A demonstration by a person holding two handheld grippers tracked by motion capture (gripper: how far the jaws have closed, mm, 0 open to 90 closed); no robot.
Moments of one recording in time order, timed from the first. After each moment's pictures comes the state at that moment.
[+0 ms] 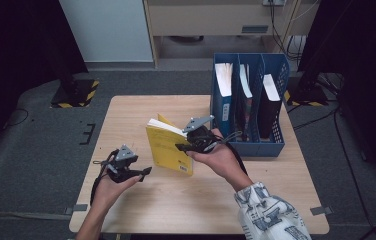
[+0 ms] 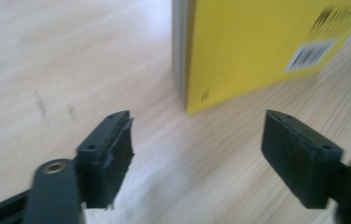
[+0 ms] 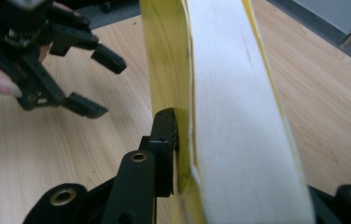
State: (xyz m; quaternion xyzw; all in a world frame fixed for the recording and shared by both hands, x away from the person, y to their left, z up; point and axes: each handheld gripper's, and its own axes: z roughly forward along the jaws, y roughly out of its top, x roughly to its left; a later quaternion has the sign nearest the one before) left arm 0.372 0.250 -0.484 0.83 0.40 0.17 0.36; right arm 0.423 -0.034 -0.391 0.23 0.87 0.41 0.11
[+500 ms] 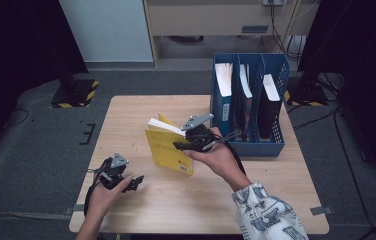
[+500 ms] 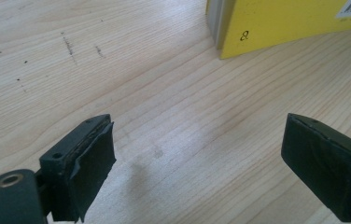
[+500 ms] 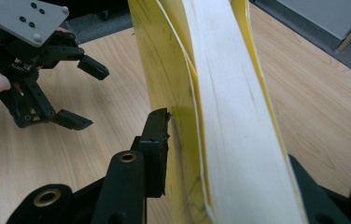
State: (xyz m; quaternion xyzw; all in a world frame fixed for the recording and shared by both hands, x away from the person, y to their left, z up) left arm 0.363 0.272 -0.502 0.82 0.43 0.17 0.33; right arm 0.423 -0.030 -0.385 0.24 0.87 0.42 0.11
